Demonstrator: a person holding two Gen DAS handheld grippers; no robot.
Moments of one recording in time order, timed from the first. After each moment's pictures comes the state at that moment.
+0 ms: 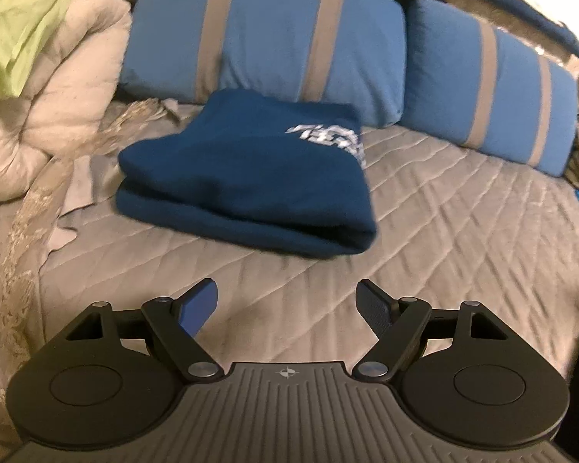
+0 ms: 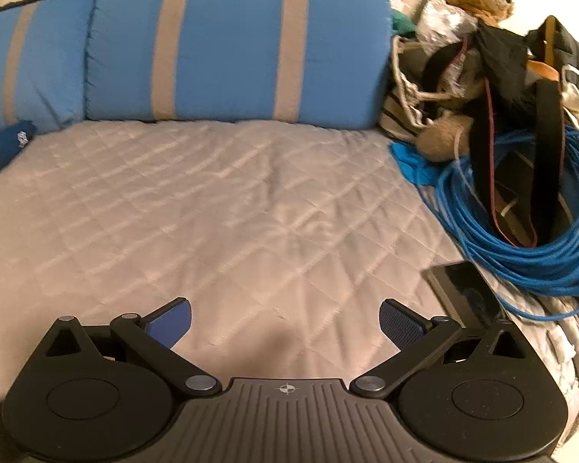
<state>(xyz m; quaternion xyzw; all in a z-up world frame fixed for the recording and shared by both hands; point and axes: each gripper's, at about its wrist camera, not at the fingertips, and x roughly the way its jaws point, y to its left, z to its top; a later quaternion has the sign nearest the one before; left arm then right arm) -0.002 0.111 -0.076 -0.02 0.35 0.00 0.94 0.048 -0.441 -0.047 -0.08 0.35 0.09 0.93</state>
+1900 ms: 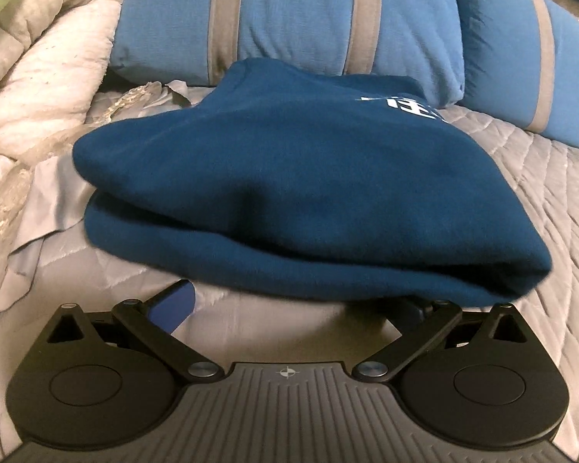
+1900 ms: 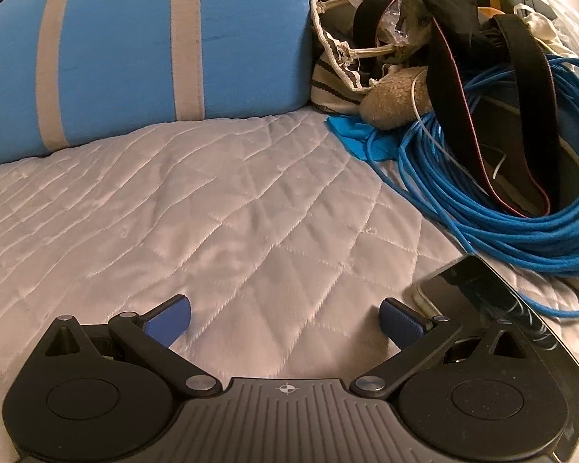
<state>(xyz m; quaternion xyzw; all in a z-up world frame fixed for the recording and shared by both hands) 0.098 0.145 -0.138 0.01 0.35 0.03 0.93 0.146 -0.471 -0.107 -0.01 0.33 0.01 0.94</state>
